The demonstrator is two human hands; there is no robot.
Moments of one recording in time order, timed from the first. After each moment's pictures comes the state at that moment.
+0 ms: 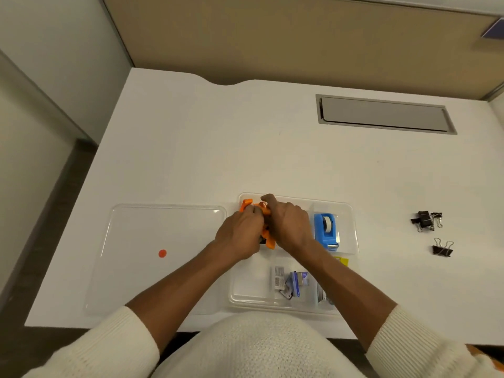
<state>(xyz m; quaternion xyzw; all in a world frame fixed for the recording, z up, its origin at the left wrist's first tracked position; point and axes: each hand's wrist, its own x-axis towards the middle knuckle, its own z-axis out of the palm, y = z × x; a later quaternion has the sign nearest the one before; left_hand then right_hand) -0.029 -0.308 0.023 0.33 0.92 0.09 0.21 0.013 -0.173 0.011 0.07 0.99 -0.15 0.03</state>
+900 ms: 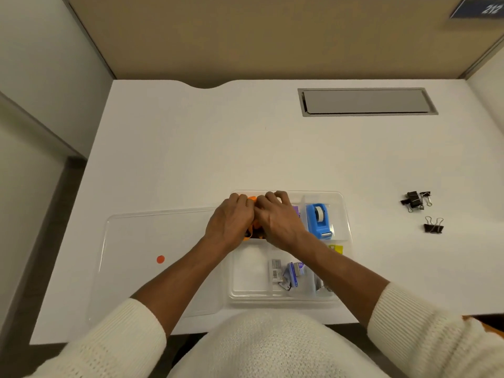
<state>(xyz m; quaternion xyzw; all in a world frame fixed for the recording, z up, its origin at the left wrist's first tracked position) -0.044 -0.312 0.012 0.42 0.90 -0.03 0.09 0.023 -0.166 -0.005 -0.07 1.00 -0.05 0.00</state>
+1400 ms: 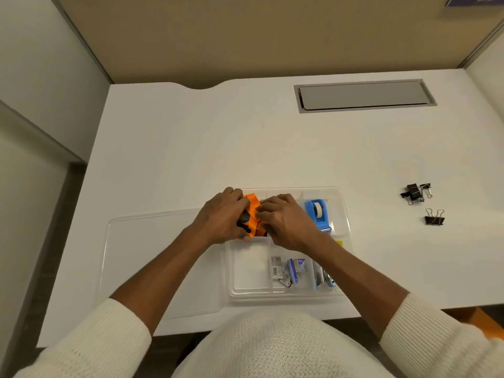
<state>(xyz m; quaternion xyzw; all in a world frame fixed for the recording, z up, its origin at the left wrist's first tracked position) -0.068 -0.324 0.029 0.46 0.87 0.03 0.17 0.043 -0.142 -0.007 -0.11 0.99 -0.11 0.01</state>
